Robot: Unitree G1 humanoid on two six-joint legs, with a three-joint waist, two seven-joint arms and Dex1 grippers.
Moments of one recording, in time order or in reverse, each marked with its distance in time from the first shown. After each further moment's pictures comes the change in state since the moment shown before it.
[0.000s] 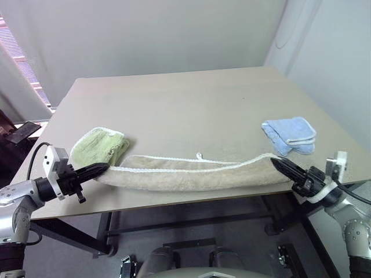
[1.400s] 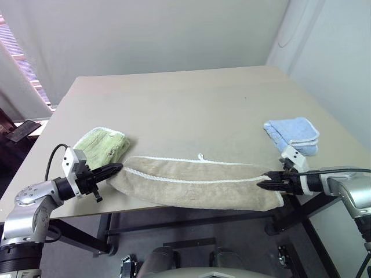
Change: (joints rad) left arm -0.010 -0.071 -0.071 -0.033 0.025 -0.032 0.078; right arm -0.294 -0.327 0.420 0.145 -0.329 0.264 0.144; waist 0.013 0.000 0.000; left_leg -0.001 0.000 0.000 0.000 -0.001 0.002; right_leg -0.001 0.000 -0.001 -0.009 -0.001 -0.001
